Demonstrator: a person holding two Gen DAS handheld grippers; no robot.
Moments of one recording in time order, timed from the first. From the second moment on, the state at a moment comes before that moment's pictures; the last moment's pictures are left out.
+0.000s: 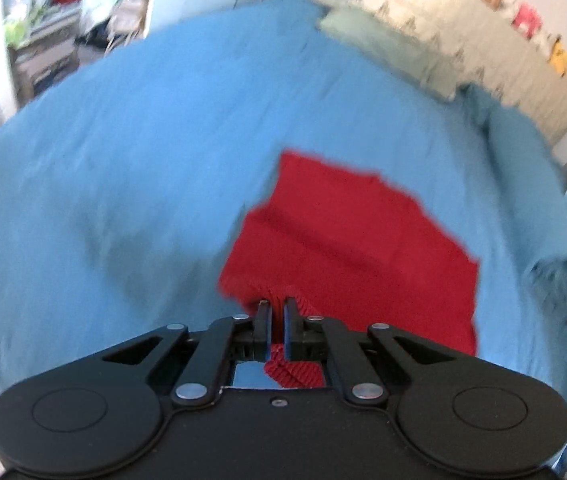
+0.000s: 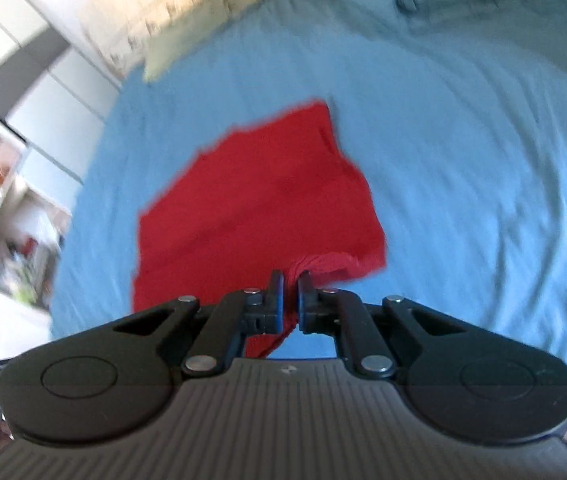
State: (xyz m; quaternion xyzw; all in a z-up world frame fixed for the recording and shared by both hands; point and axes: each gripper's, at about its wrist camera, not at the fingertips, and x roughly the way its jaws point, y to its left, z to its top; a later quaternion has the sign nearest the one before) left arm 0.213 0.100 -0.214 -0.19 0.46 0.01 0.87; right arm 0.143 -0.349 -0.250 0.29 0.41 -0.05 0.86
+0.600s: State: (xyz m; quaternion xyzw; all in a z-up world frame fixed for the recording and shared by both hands) left arm 0.520 0.067 -0.341 -0.19 0.42 0.03 0.89; right arm 0.483 -0.397 -0.366 0.33 0.39 -0.10 0.85
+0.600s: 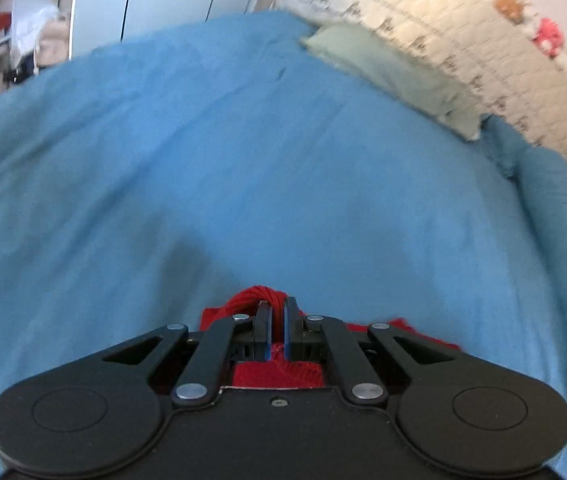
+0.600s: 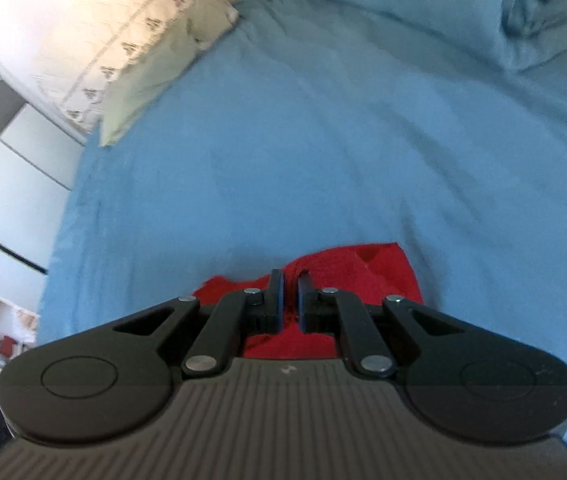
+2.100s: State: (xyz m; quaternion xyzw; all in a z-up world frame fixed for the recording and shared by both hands) left arm 0.399 0.037 -0.325 0.02 0.46 -0.04 0.89; right arm 0.387 -0.328 -0.395 0.04 0.37 -0.08 0.92
